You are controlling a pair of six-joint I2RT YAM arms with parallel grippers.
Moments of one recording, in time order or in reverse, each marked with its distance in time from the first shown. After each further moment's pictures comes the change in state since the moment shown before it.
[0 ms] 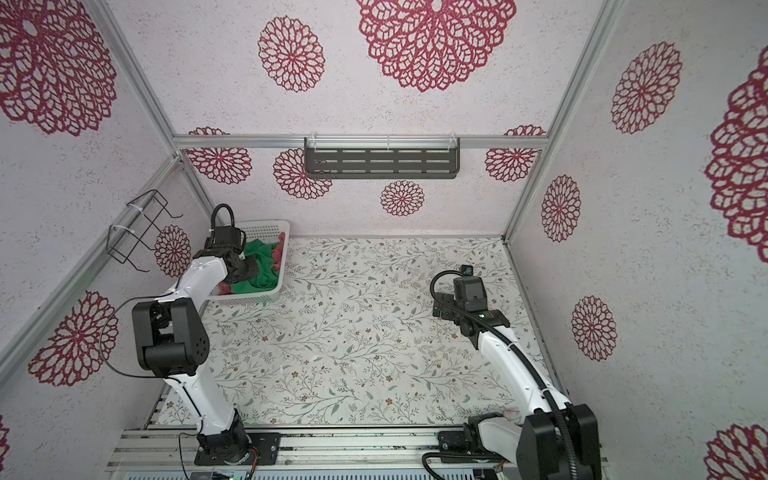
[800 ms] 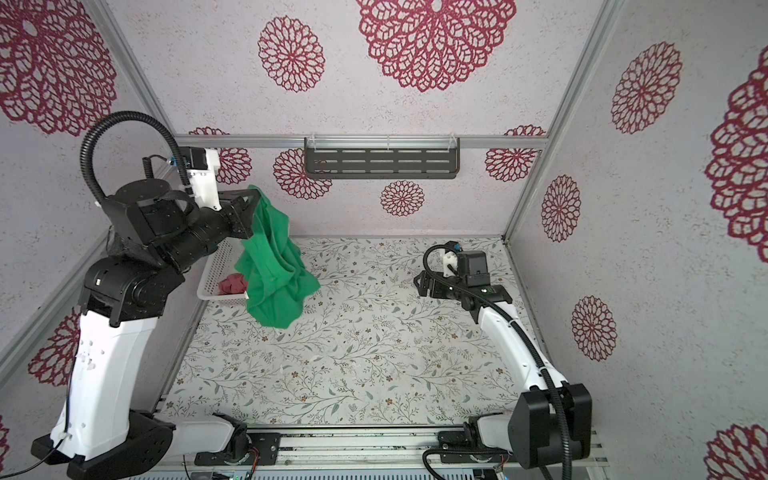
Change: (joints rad) left arm -0.488 -0.550 0.469 -0.125 0.182 0.002; right arm -0.062 0.133 0.266 -0.046 -0.503 0.002
